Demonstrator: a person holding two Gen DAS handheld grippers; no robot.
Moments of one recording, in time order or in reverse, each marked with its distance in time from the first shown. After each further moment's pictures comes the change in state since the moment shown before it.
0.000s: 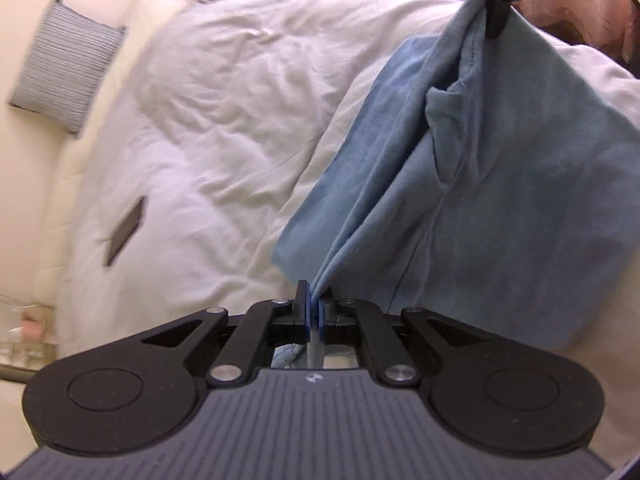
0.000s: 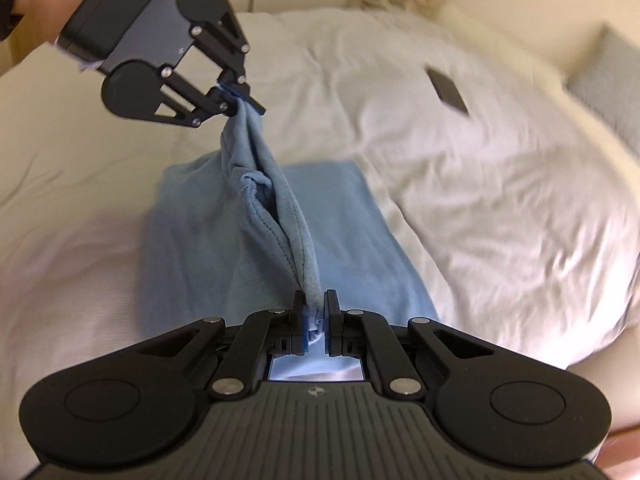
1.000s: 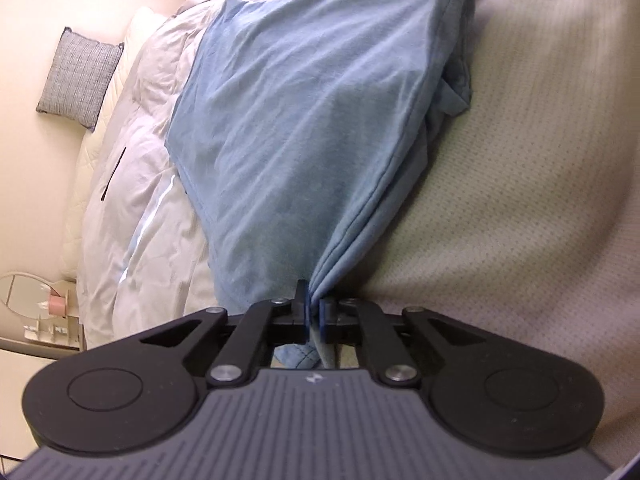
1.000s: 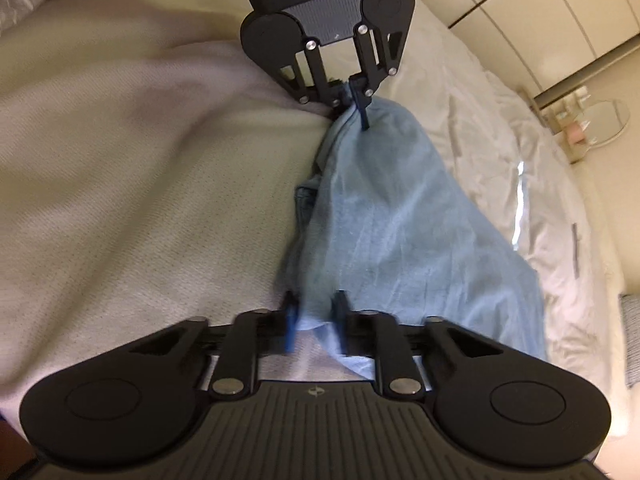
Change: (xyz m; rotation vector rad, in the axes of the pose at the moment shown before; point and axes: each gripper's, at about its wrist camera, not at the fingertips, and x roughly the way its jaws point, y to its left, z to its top) left arm -0.158 -0.293 -0.212 0.038 -0.016 0.157; right arm -0.007 0.347 -0.108 -0.709 0.025 -0.052
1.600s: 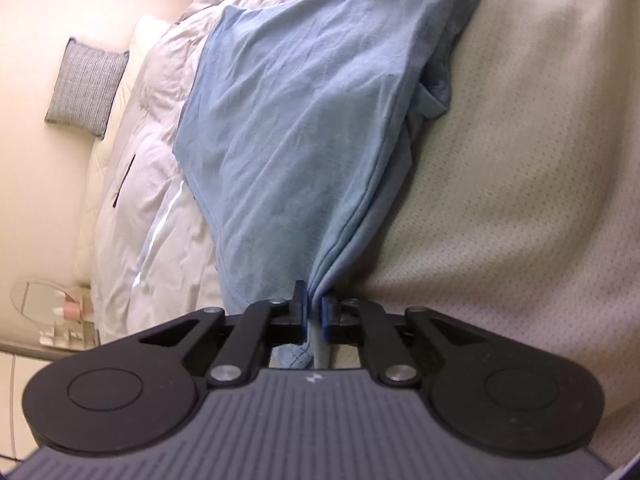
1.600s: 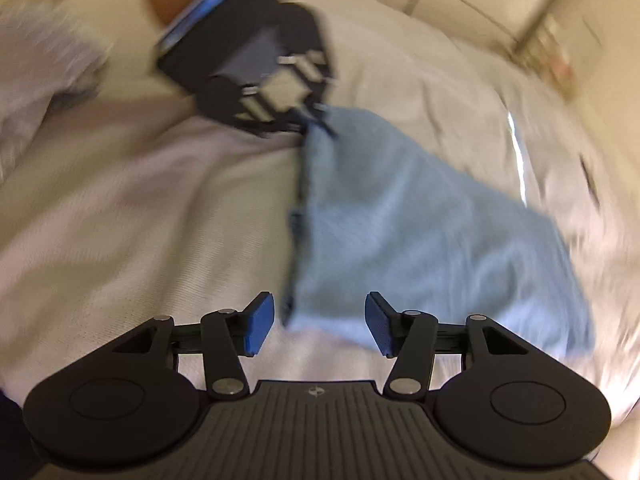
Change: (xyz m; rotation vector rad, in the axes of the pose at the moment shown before) left arm -0.001 -0.013 0.001 0.028 -0.005 0.051; right arm -0.045 -0.013 -0.002 0.213 -0.053 0.086
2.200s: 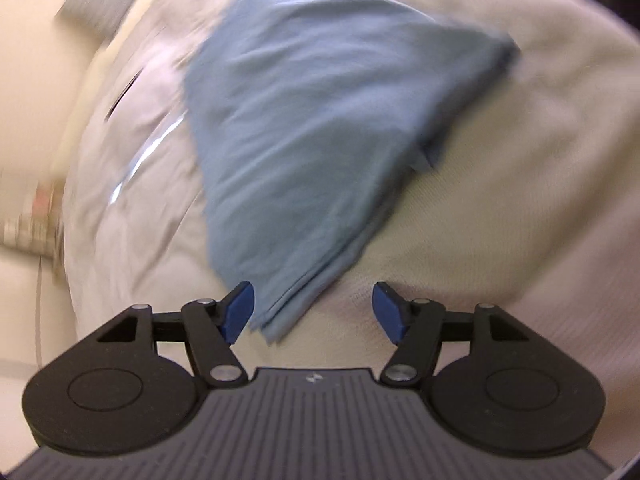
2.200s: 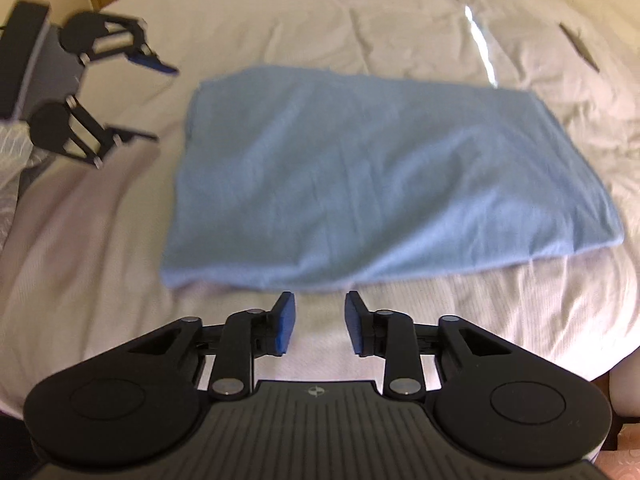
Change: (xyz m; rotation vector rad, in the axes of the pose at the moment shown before) left arm -0.028 0.001 0.033 -0.129 0.151 -0.092; right arm -0.009 -0.138 -0.054 0.383 0.095 0.218
